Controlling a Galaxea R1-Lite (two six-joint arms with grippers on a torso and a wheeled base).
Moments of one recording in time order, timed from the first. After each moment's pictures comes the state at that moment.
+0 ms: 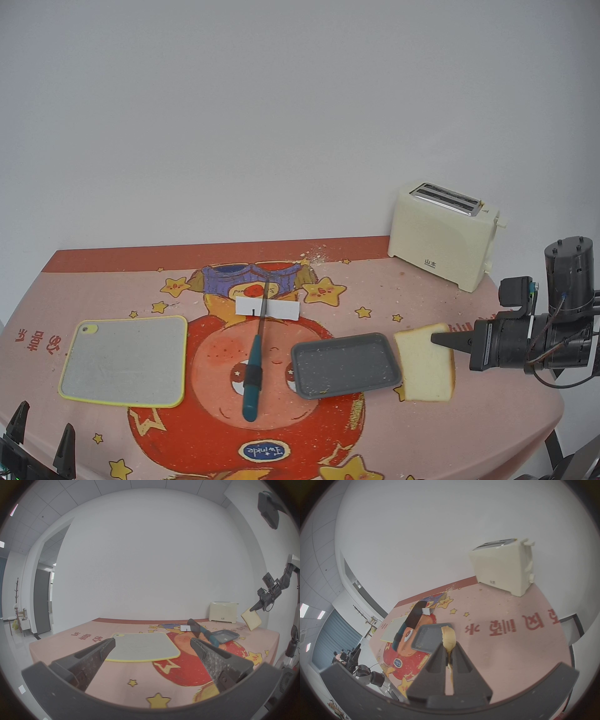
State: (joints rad) left arm 0.00 0.02 -0.02 0.00 0.02 -0.02; right arm 0.59 1.42 -0.62 -0.22 0.11 0.49
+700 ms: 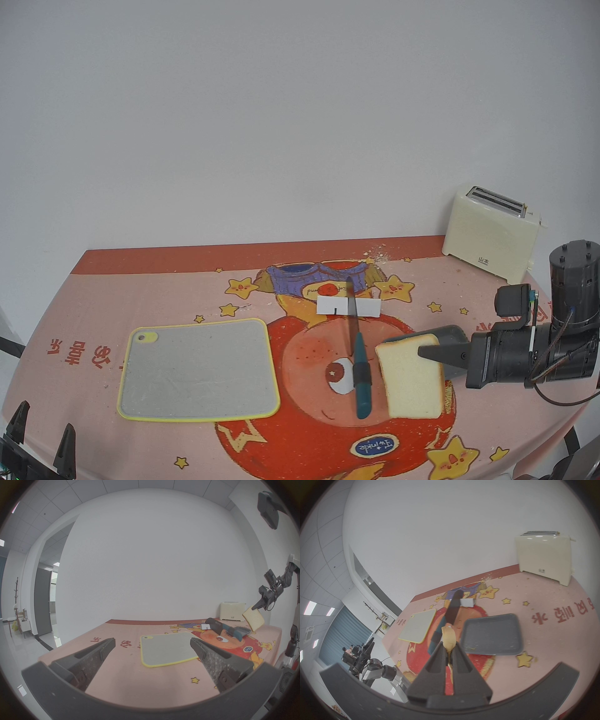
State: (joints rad) left arm 0.00 0.02 -0.02 0.00 0.02 -0.02; right arm 0.69 1.39 -0.62 -0.23 0.12 0.54
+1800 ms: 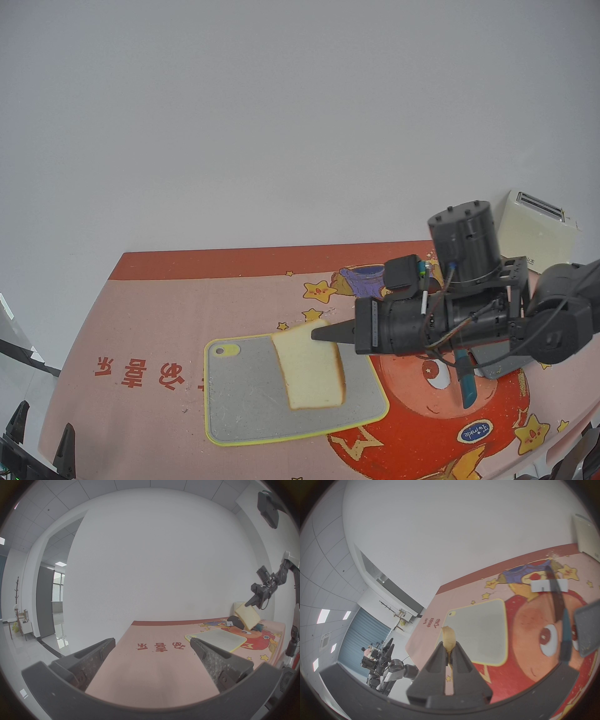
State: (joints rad) left arm 0.00 0.02 -0.02 0.00 0.02 -0.01; right arm 0.76 1.80 -1.01 -0.22 0.32 0.70
